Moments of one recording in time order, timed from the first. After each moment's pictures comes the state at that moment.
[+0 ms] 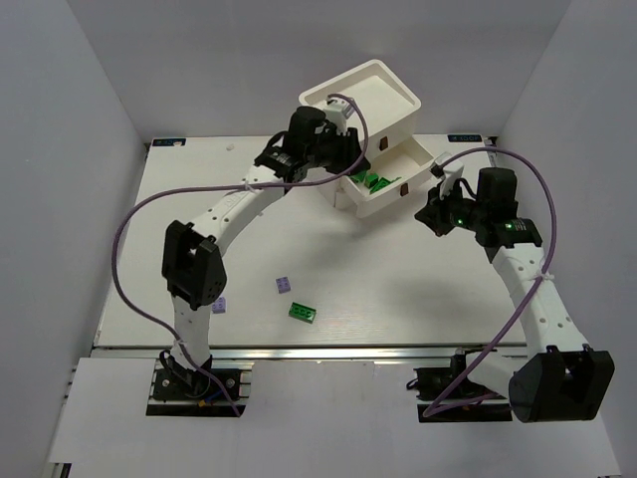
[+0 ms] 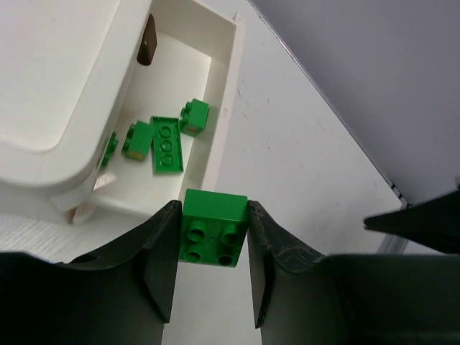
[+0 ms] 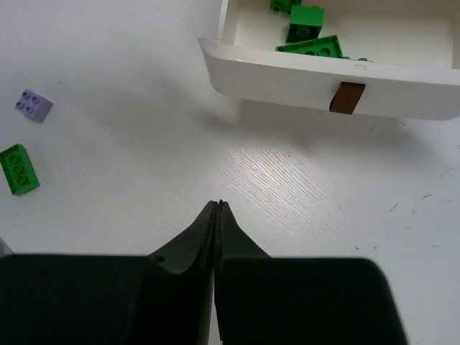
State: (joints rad) left arm -0.59 1.95 1.90 -0.33 0.37 -0.32; right arm 0.09 1.15 1.05 -0.50 -0.62 -0.34
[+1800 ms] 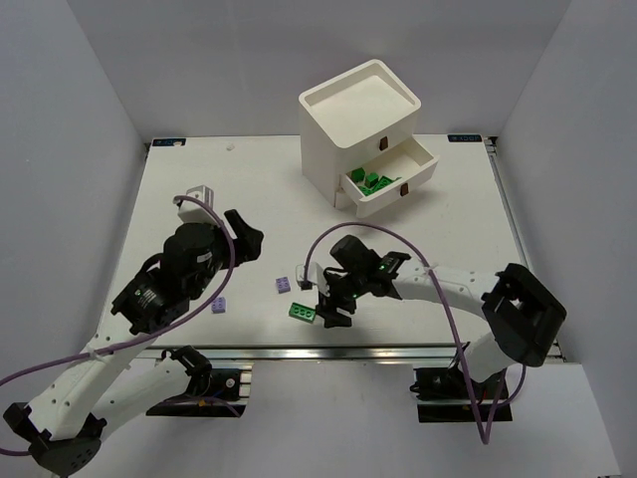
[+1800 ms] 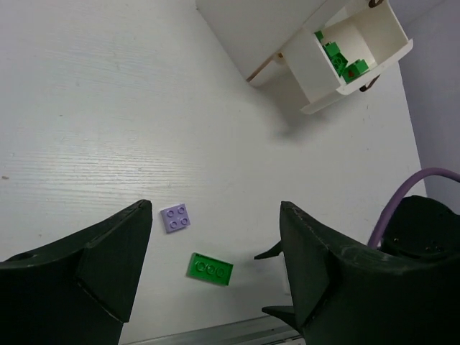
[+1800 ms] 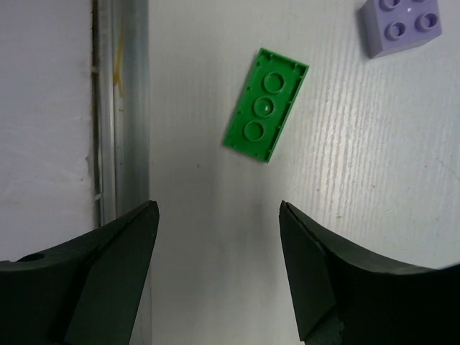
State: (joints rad) left arm -0.69 0.77 1.00 -0.62 -0.38 -0.63; right arm 0.94 1.50 0.87 -0.35 -0.55 -0.52
